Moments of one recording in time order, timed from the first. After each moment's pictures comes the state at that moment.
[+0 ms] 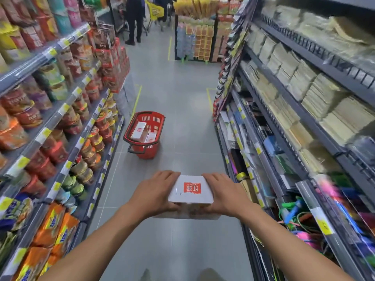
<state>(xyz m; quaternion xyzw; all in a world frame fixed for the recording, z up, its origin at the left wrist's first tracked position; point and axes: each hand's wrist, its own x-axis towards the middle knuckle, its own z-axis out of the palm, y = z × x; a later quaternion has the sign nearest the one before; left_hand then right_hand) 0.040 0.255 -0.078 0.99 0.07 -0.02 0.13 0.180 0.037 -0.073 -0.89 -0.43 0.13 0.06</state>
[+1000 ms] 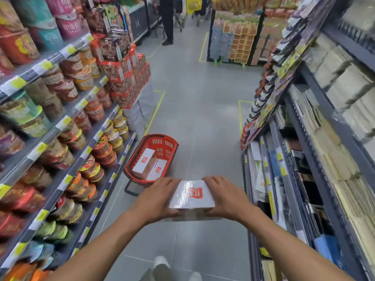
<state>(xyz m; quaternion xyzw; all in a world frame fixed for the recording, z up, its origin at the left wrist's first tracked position) 0.445 0.476 -0.109 0.97 0.16 -0.02 0.19 0.633 0.287 -0.103 -0.83 -0.54 0.15 0.05</state>
